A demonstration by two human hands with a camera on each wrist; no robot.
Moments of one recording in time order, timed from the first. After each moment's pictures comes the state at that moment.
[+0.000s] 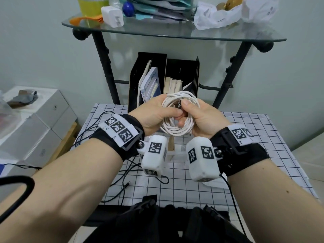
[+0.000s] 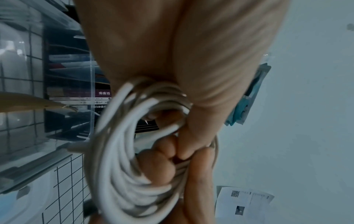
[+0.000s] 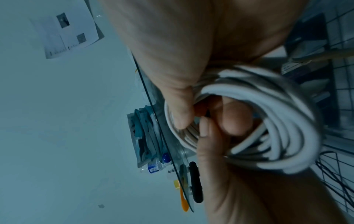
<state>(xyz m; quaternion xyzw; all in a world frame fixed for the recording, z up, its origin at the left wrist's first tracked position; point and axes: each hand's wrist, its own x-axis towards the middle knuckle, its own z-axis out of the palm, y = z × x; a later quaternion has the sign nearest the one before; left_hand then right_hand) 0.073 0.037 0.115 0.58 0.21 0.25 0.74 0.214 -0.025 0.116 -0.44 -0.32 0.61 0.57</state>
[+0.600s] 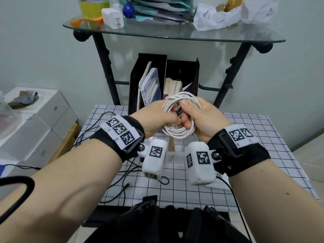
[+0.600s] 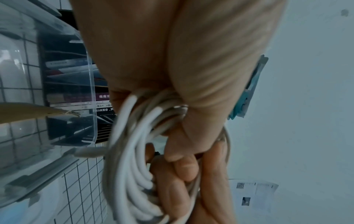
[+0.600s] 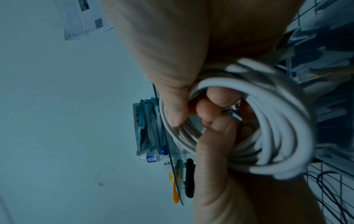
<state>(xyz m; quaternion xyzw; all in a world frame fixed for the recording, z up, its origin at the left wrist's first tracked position) 0.075 0.032 0.115 0.66 0.26 0.22 0.67 0.213 -0.024 0.113 -0.50 -0.40 0.52 0.57</state>
